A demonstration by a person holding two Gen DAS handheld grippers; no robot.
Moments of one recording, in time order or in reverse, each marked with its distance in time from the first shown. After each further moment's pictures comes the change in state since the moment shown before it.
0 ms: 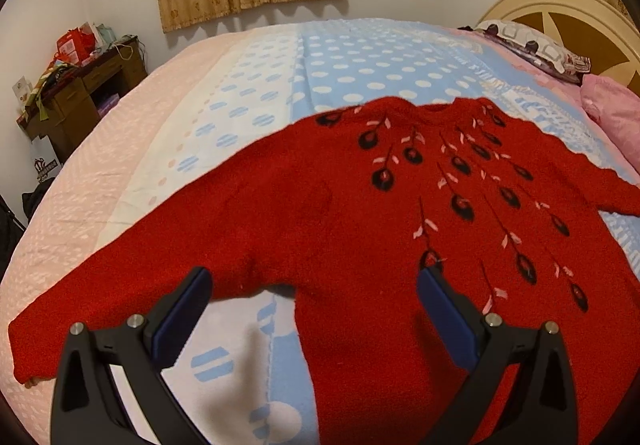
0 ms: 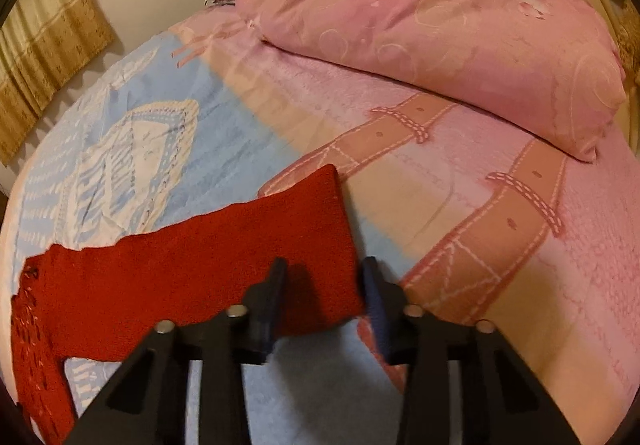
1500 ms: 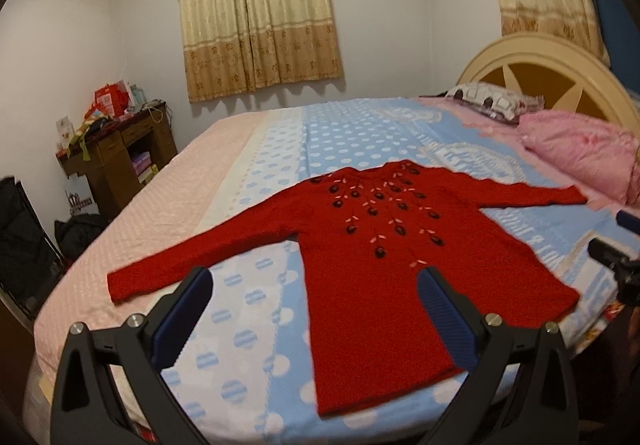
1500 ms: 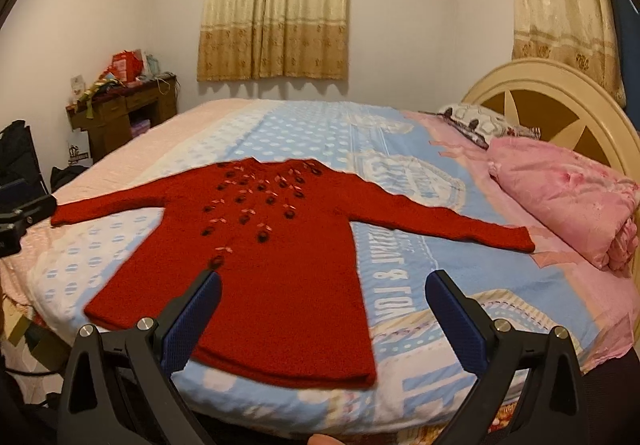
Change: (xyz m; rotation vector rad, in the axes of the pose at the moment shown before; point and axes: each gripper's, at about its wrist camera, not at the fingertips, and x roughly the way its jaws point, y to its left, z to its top) left arm -0.237 -0.036 -0.094 0.026 -0.290 0.044; right arm -0.289 0.160 -0.308 -0.633 -0.415 0.379
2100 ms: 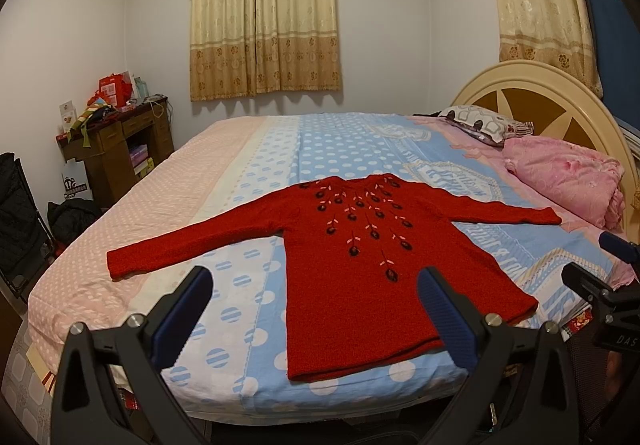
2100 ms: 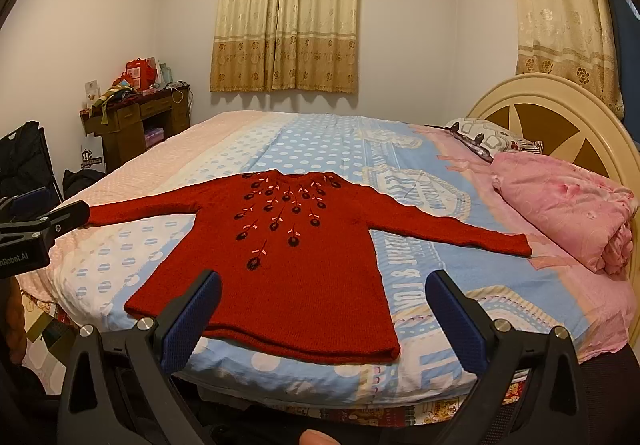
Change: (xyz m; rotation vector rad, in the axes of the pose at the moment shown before) left arm -0.063 -0.001 -0.013 -0.099 -0.034 -0.050; right arm -0.058 0.033 -0.006 -0.015 -0.064 0.029
